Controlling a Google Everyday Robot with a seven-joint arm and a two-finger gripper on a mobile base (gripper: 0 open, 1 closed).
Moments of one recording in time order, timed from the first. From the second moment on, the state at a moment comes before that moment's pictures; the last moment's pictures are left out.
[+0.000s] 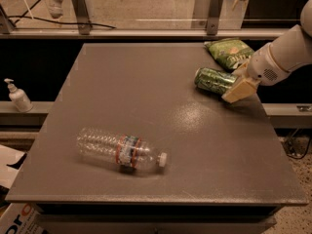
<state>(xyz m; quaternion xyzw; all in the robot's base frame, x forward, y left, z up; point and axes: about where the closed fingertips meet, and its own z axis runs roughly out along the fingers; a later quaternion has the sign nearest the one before) 0.591 -0.225 0.835 -0.54 0.79 0.11 0.26</state>
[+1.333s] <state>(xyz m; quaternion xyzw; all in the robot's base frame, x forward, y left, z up) 0.609 -0.249 0.833 -0.52 0.81 0.08 0.26</state>
